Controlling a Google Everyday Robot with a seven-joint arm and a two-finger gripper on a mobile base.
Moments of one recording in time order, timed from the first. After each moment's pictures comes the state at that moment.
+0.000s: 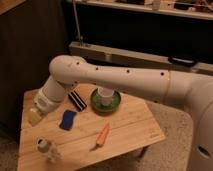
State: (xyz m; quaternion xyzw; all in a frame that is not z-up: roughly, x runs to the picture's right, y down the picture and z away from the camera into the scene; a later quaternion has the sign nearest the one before) arm -0.256 0.133 0.532 -0.53 -0.20 0.30 0.77
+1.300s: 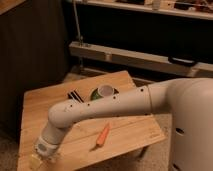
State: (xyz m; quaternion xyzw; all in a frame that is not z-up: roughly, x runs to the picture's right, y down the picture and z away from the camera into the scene) arm -0.286 0.291 0.550 -0.60 -0.17 0.25 0.74
